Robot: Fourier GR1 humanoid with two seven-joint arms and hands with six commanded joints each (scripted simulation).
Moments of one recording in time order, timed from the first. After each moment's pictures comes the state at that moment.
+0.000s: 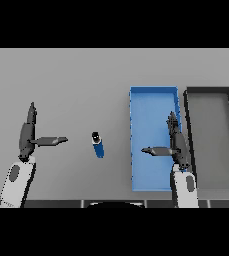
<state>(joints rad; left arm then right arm) -0.11 0.43 -0.16 -1.48 0.24 0.26 0.01 0.00 0.00 0.00 -1.57 0.00 0.00 0.00</state>
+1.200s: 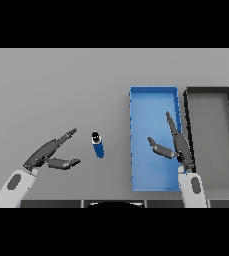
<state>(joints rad) -0.06 0.66 -0.43 -1.68 0.20 -0.23 0.01 0.02 -0.16 0.10 -1.66 0.17 0.07 -0.05</state>
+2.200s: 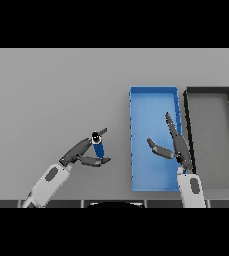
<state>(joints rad) -0.21 0.31 -0.56 -1.38 0.03 -0.14 -0.08 0.03 -0.15 0.10 -1.64 0.17 0.07 -0.05</state>
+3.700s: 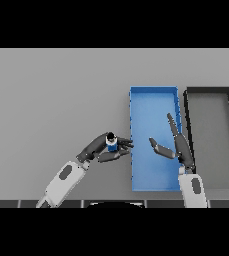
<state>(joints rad) -0.27 0.11 -0.54 -1.53 0.07 -0.16 -0.12 0.03 -0.17 0.09 -1.64 0.20 0.06 -0.05</state>
